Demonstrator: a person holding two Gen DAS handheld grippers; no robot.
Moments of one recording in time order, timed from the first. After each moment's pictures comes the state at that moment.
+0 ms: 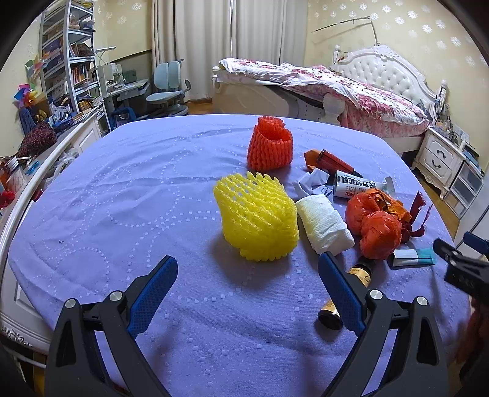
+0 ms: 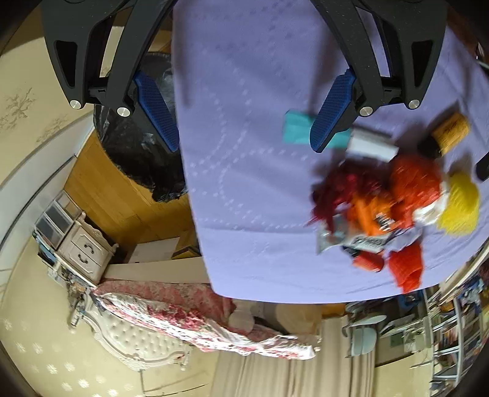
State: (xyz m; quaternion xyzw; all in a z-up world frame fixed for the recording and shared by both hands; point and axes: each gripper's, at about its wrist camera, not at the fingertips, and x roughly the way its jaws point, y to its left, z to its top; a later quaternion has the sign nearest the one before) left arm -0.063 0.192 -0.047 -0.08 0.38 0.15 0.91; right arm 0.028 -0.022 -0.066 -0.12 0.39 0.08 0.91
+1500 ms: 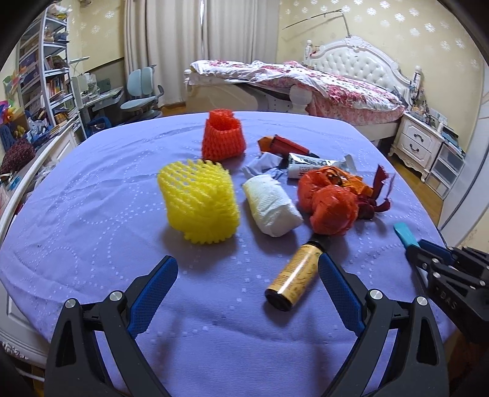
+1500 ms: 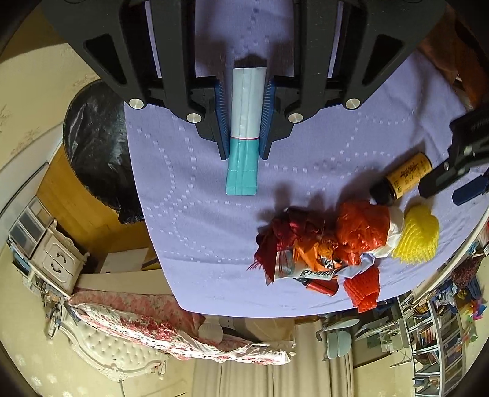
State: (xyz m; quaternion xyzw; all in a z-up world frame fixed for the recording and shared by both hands) left arm -0.064 0.147 -0.054 -0.05 0.38 0.09 0.92; right arm -0.012 -0.011 -0.078 -0.09 0.41 0.16 0.89
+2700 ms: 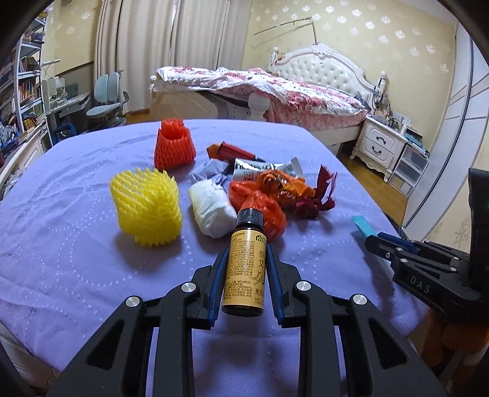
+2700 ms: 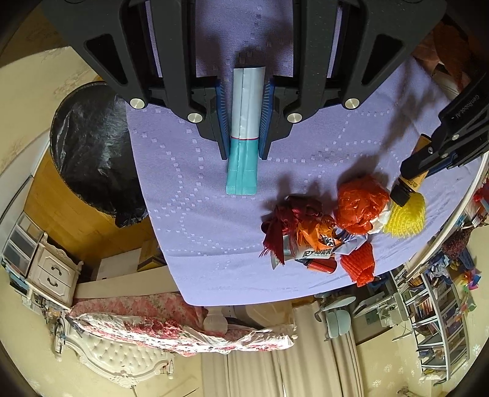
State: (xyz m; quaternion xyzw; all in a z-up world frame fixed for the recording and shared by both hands) left arm -0.076 0.123 -0.041 -0.07 0.35 0.00 0.93; right arm -0.018 -0.035 -0.071 -0.03 0.40 0.18 0.90
